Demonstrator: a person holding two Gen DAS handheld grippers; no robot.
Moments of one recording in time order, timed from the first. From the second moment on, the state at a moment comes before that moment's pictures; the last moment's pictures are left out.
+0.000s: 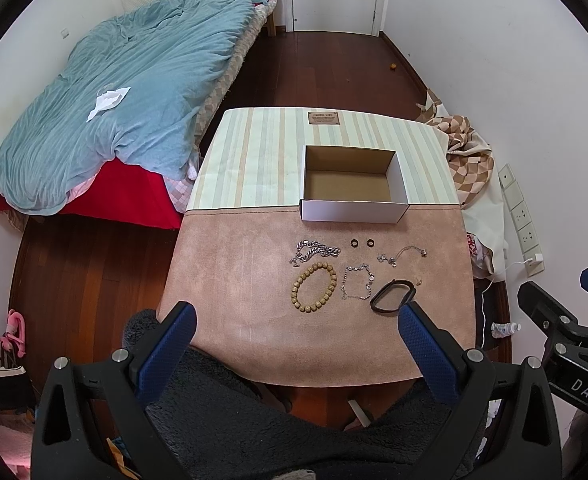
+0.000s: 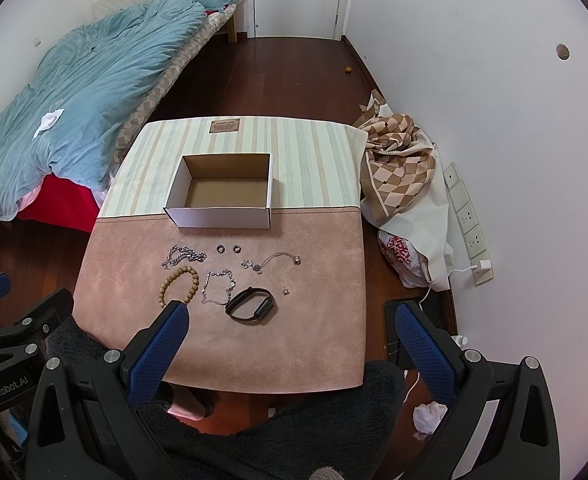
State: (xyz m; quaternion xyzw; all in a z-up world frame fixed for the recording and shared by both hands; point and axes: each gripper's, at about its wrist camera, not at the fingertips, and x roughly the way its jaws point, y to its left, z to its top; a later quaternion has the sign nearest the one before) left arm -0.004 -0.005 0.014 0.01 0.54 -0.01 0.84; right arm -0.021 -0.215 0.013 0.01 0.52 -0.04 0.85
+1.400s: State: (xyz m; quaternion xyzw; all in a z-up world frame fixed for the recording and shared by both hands) left arm 0.075 0.024 -0.102 0.07 0.55 0.08 0.83; right arm 0.045 -0.245 -0.173 0.15 0.61 -0.07 0.78
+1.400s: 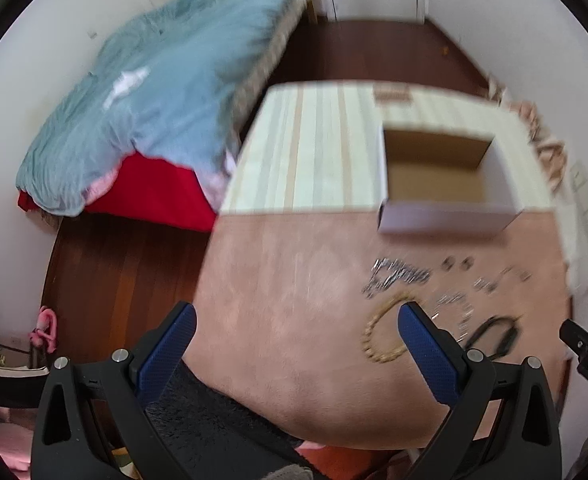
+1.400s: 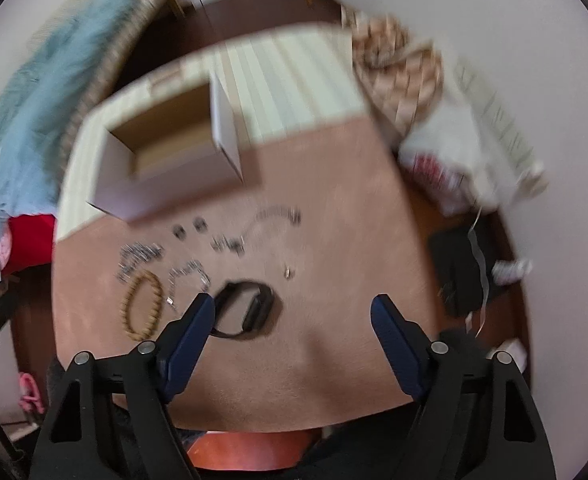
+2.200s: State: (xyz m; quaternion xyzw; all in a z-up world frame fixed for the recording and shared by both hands) left arm 0.094 -0.004 -0.234 0.06 0.66 -0.07 0.75; right arm 0.044 -0.202 -0.263 0.19 0.64 -0.05 0.74
